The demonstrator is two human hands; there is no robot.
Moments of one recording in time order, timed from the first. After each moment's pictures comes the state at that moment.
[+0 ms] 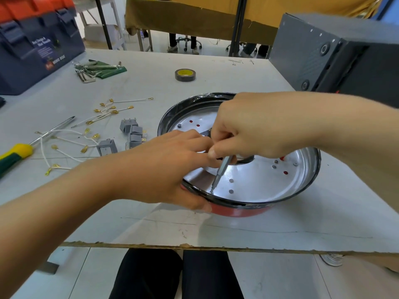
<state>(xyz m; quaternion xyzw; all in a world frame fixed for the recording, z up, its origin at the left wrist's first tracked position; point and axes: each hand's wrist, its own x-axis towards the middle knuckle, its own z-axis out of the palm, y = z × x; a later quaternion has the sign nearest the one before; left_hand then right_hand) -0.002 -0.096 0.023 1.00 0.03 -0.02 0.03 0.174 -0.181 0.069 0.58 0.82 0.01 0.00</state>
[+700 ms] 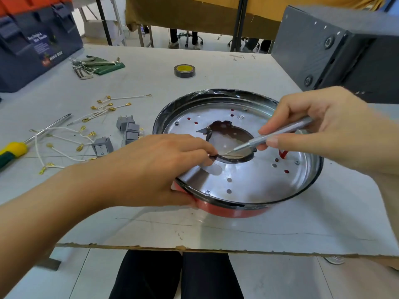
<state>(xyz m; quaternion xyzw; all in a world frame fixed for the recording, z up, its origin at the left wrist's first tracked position) -0.010 -0.092 0.012 1.00 0.00 0.09 0.02 0.210 -0.234 0.054 0.62 0.65 -0.21 -0.38</state>
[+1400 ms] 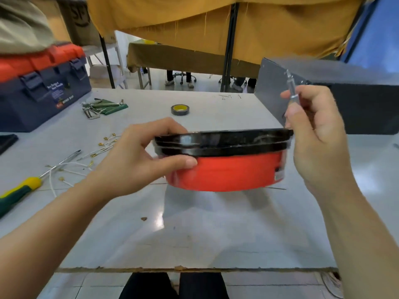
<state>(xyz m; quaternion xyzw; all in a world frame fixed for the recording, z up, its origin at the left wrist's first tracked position) -0.014 -0.083 0.046 0.88 0.06 0.35 0.30 0.200 -0.232 0.054 0.60 0.51 0.10 -0.60</state>
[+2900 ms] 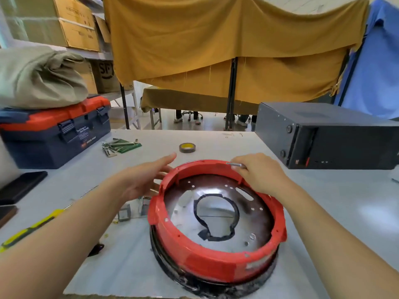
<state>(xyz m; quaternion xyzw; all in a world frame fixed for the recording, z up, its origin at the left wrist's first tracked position) 0.005 -0.019 0.046 0.68 0.40 0.12 0.60 0.228 -0.174 0.055 0.79 0.59 0.08 -0.16</state>
